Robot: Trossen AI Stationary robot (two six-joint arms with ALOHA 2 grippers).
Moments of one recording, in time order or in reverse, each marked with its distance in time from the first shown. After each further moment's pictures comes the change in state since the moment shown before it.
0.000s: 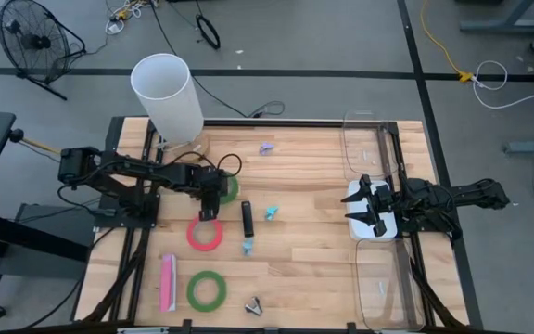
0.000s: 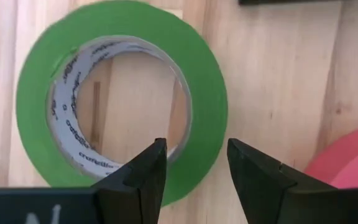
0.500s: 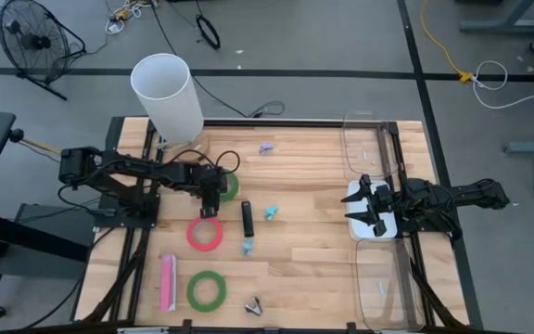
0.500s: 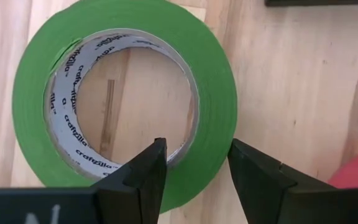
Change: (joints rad) left arm 0.033 0.009 -0.040 0.066 0.006 -0.004; right arm 0.000 0.000 0.000 0.000 0.000 0.000
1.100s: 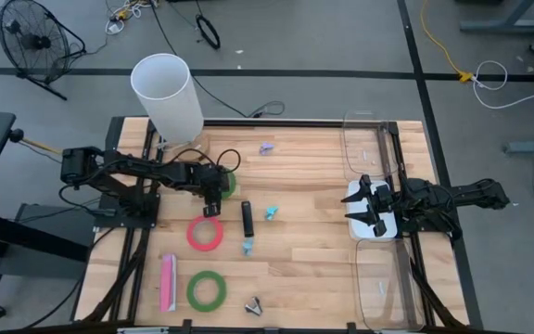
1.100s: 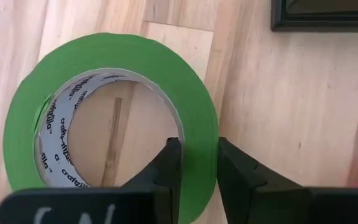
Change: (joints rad) left arm 0.001 0.016 0.000 0.042 -0.001 -0.015; right arm 0.000 0.000 0.000 0.000 -0.003 0.000
